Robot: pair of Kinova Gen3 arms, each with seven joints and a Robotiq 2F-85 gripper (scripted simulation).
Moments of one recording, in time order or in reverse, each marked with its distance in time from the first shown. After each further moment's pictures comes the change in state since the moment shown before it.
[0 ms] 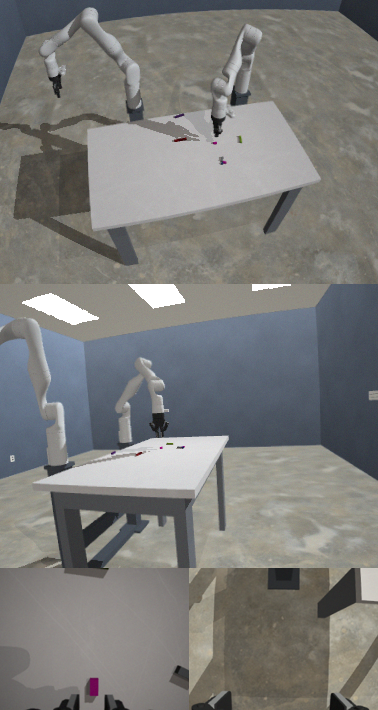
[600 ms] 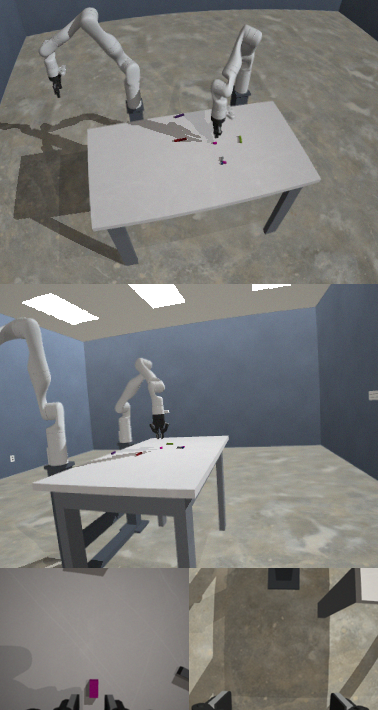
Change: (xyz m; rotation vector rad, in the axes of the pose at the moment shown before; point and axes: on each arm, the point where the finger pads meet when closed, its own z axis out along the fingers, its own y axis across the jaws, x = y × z) left arm 0.000 0.000 0.008 0.000 0.000 0.000; right arm 0.000 0.000 0.000 0.000 0.000 0.000
